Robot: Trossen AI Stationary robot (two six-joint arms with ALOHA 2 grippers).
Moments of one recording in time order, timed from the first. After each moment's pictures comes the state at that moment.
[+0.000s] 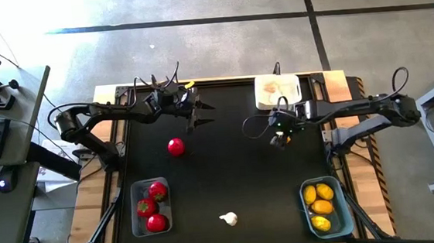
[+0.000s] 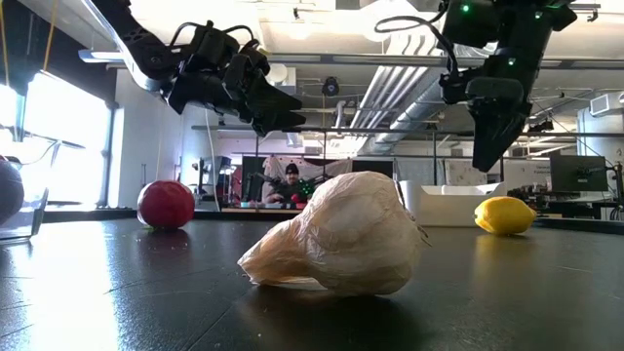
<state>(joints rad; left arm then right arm) 0.51 1.56 0.73 0.54 0.60 0.05 -0.14 1.22 0.83 -0.86 0.15 0.44</state>
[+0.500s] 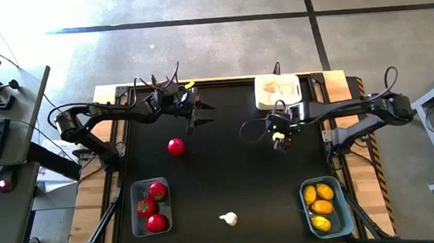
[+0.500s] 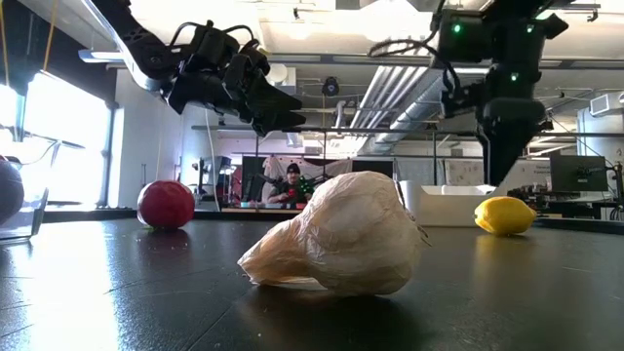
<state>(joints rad) 0.51 1.56 0.73 0.54 0.60 0.05 -0.14 1.30 0.83 -0.90 0.15 0.24</state>
